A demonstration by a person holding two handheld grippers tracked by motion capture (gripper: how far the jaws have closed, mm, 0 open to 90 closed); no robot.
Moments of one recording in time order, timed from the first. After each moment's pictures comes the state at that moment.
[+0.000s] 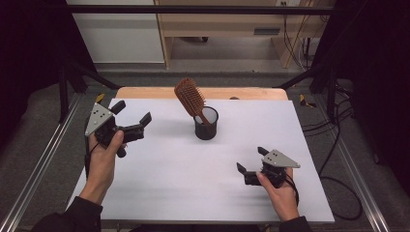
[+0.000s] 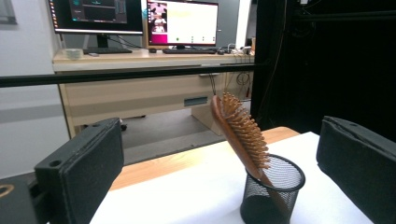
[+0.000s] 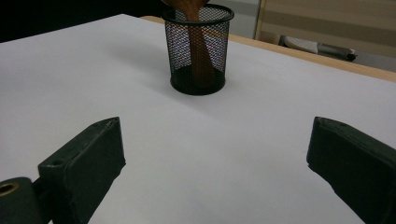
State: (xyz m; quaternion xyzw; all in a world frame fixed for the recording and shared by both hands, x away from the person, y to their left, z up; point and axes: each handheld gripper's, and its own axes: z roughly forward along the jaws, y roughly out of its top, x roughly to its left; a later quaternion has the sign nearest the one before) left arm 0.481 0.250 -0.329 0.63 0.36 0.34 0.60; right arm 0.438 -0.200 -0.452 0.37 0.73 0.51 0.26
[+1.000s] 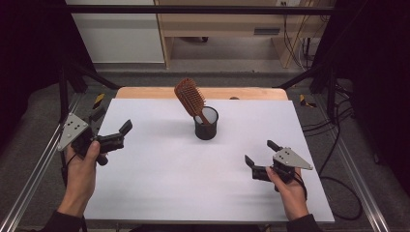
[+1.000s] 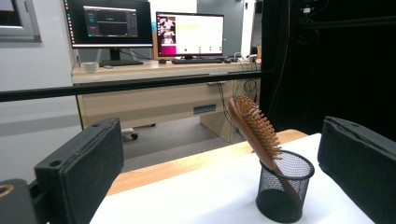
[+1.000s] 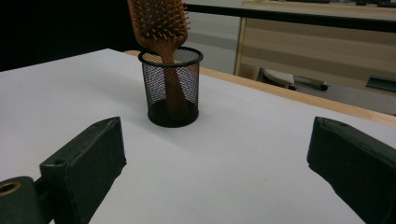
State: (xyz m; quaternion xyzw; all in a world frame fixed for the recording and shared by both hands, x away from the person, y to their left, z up) left arm 0.452 0.291 -0.329 0.61 0.35 0.36 0.61; right arm 0.438 -0.220 -0.440 0.37 0.69 0.54 0.31
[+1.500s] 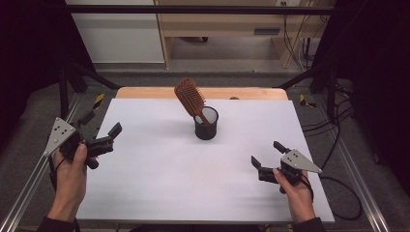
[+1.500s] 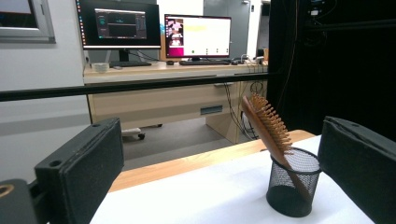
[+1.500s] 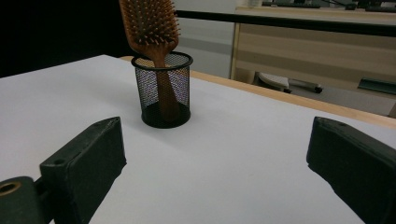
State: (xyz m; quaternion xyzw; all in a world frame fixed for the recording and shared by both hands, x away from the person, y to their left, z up) left arm 0.443 0.315 -0.334 0.61 0.36 0.37 0.61; right arm 0.430 -0.236 -0.438 0.37 0.68 0.55 0.32
